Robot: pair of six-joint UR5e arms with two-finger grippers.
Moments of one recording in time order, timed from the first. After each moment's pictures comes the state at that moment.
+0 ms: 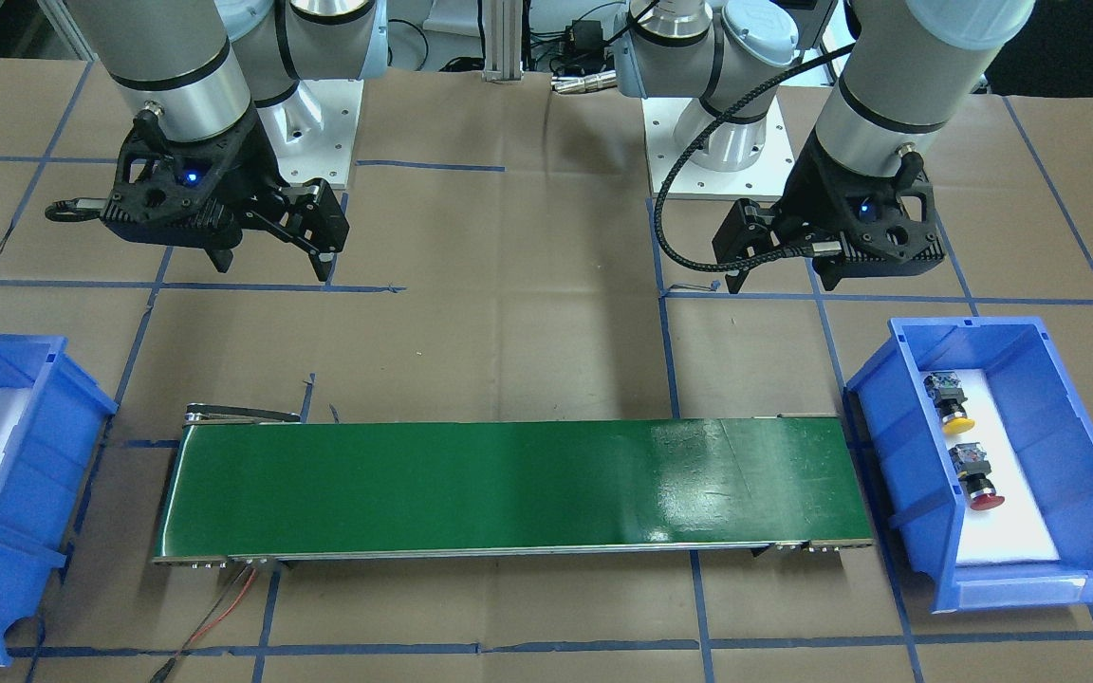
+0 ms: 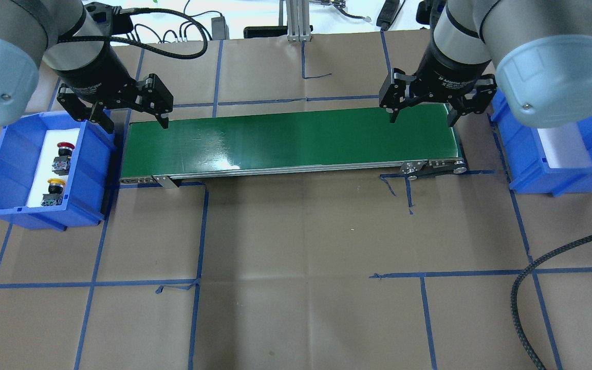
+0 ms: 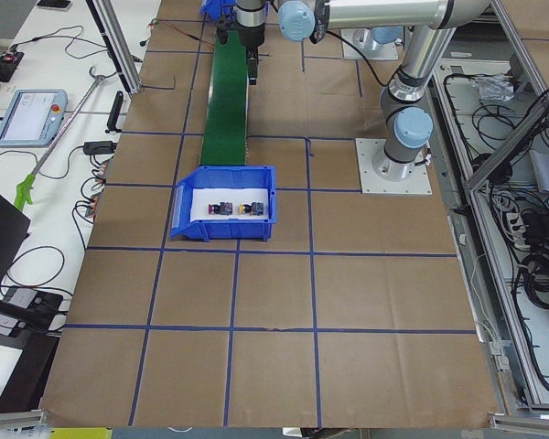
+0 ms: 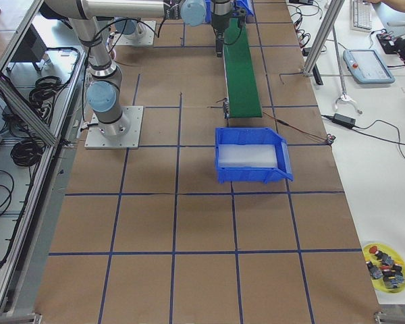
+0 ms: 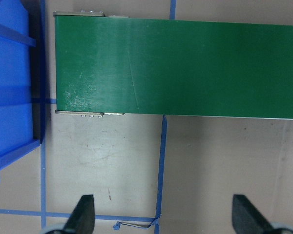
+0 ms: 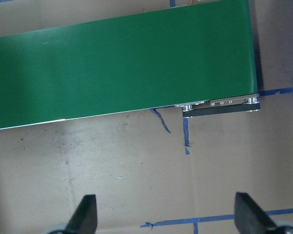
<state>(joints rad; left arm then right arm) -1.53 -1.60 -1.60 -1.50 1.57 -0.02 1.64 -1.56 1.63 -1.71 -1.54 0.19</state>
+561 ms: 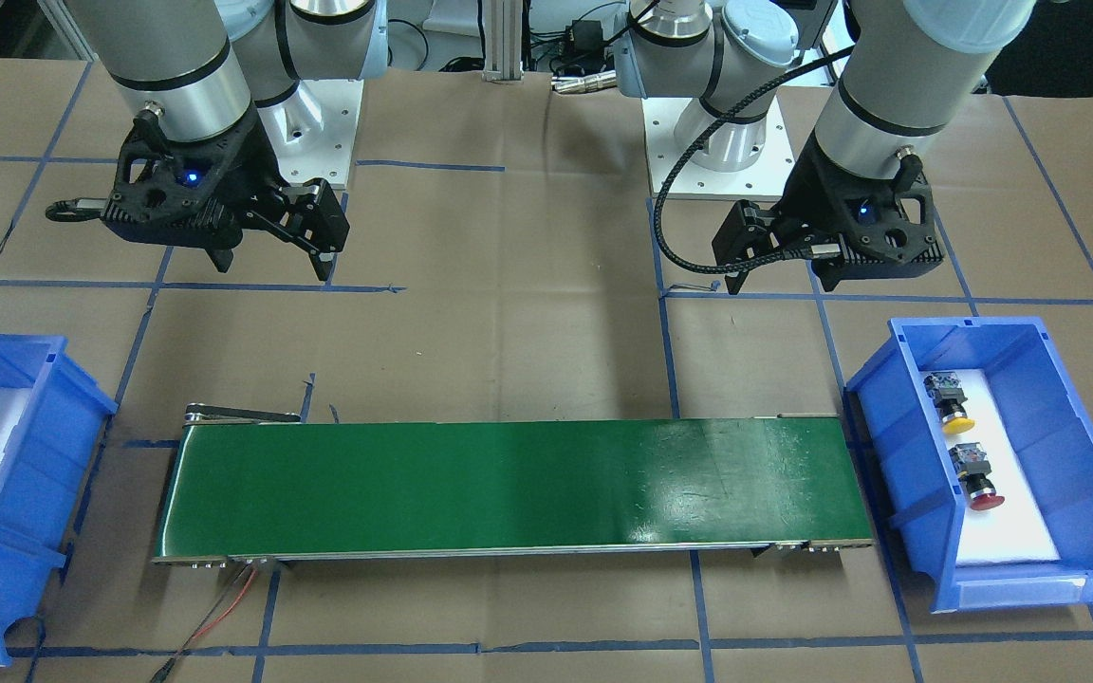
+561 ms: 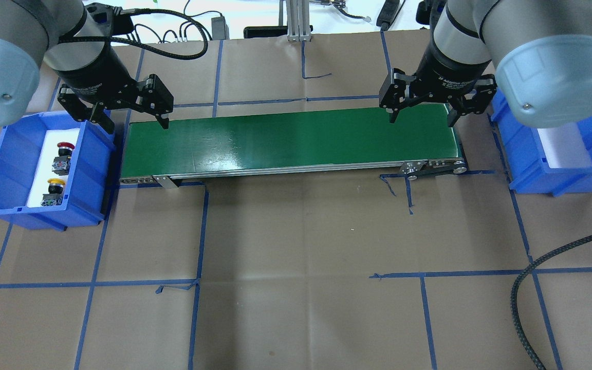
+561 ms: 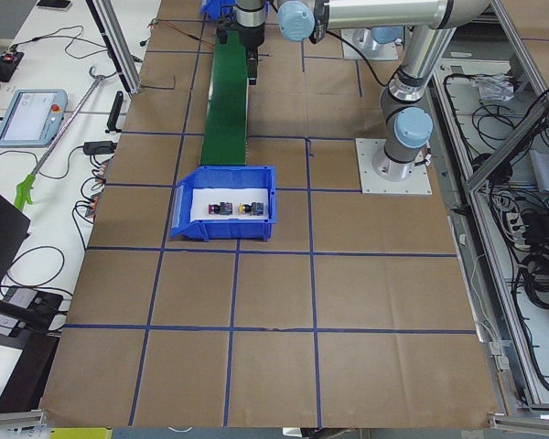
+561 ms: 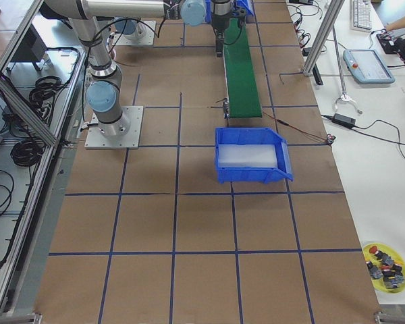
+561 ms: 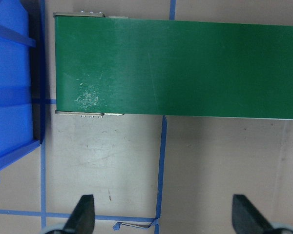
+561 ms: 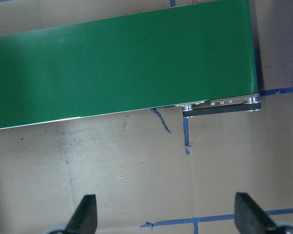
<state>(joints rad) -1.53 -1.61 -1.60 -1.50 1.57 -0.01 1.64 -1.56 1.63 -1.71 -1.54 0.19</state>
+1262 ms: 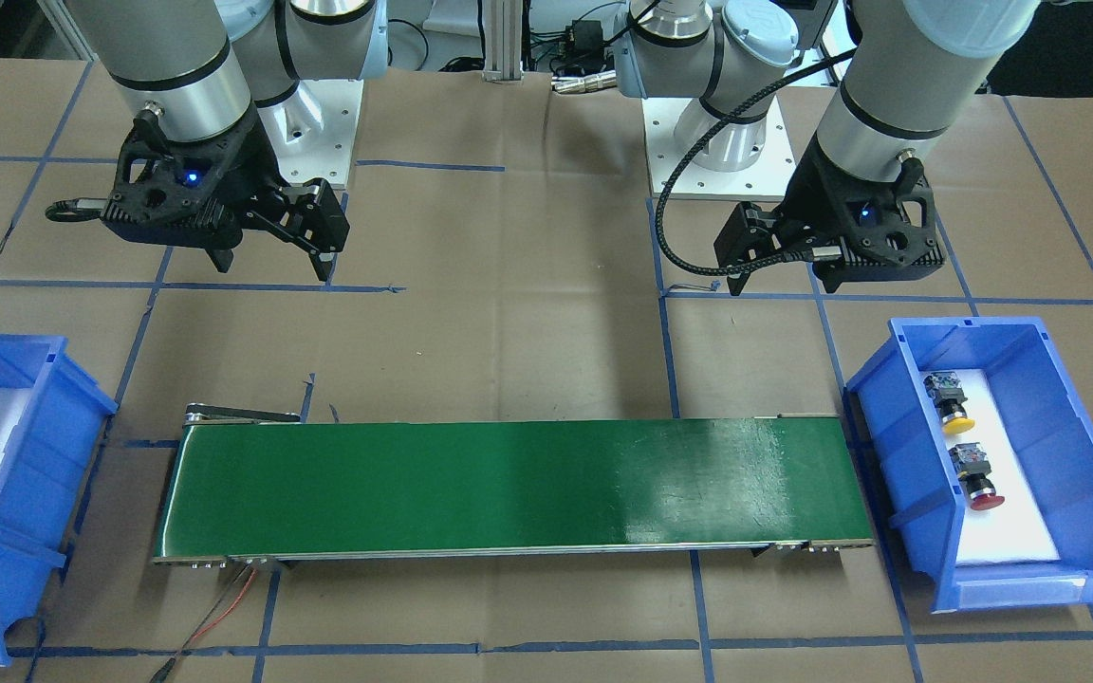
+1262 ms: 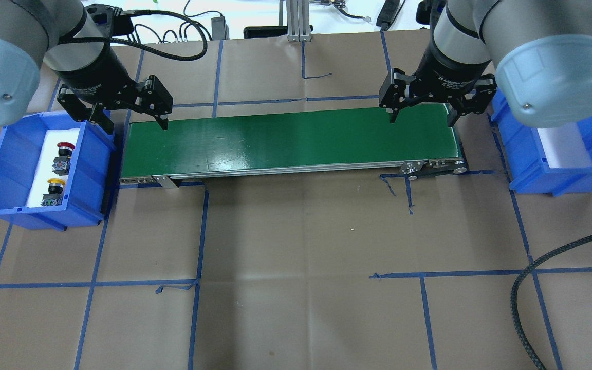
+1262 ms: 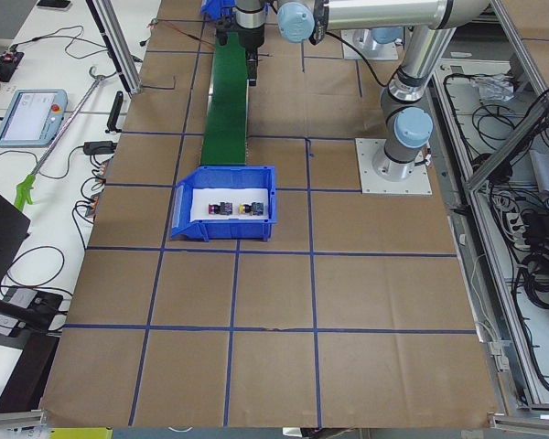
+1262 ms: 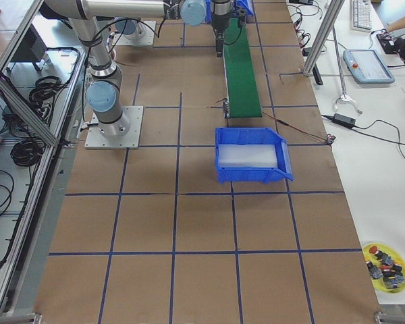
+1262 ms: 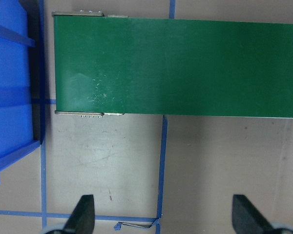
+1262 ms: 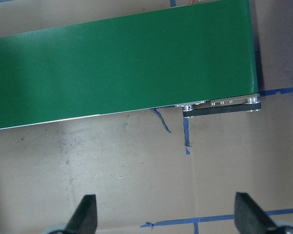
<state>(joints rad) -1.52 -1.61 -1.60 -1.50 1.57 0.00 1.64 -1.56 1.63 -1.71 -1.54 0.19</state>
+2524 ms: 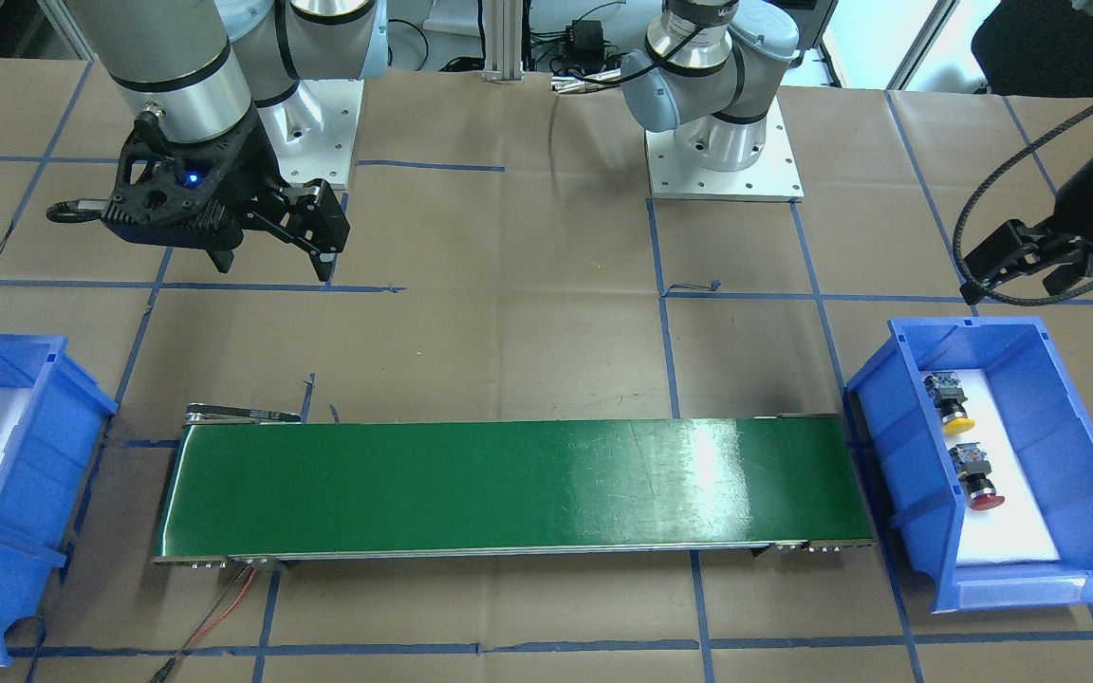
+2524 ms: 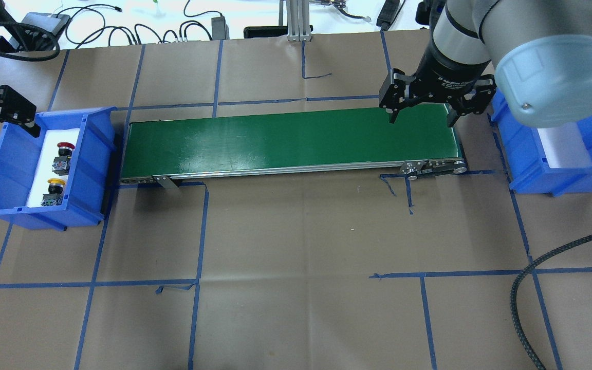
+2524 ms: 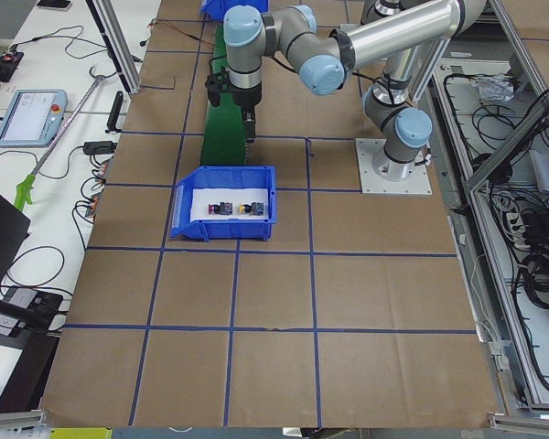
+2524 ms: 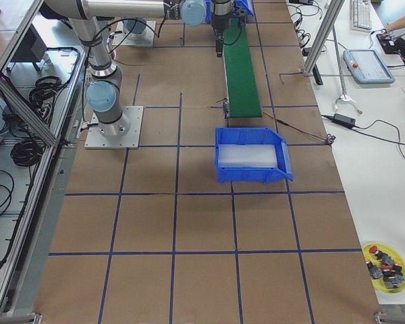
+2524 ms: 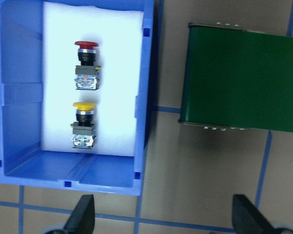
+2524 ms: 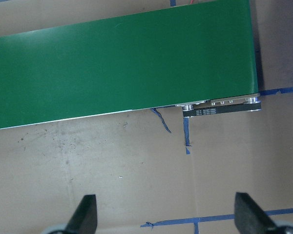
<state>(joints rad) -1.05 -1.63 -1.61 -1.49 1.57 0.41 1.64 -1.55 1.63 -1.71 -1.54 0.19</state>
